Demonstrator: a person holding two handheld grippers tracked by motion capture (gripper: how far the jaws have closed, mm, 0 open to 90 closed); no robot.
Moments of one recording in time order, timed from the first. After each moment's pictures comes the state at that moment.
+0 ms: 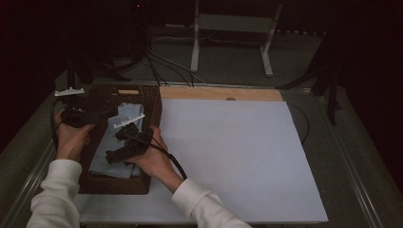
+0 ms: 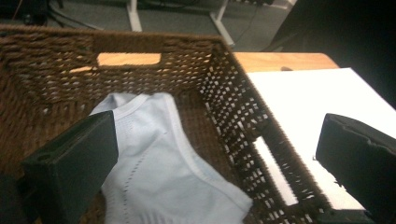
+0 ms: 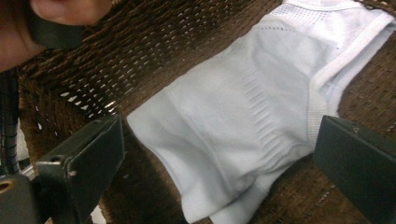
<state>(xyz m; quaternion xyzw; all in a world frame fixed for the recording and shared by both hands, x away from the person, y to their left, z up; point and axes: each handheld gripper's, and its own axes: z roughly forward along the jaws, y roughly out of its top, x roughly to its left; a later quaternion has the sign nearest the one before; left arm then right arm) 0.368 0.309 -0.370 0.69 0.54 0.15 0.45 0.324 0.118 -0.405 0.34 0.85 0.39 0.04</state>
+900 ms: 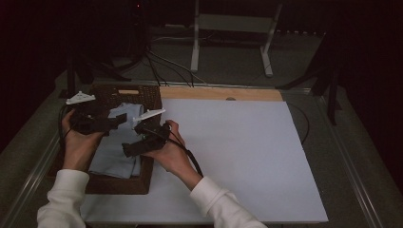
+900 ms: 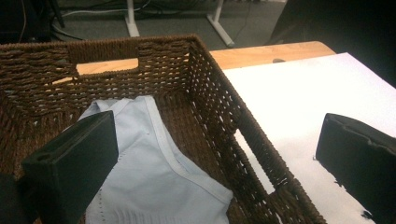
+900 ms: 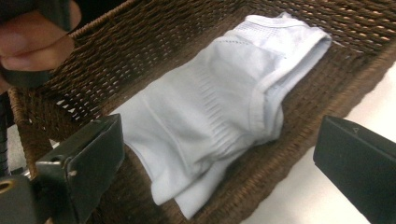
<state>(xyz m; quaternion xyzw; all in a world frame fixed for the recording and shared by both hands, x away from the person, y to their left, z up) 0.345 0.278 -0.365 0.71 0.51 0.19 0.44 0.332 0.070 -0.389 0.35 0.84 0.42 0.06</state>
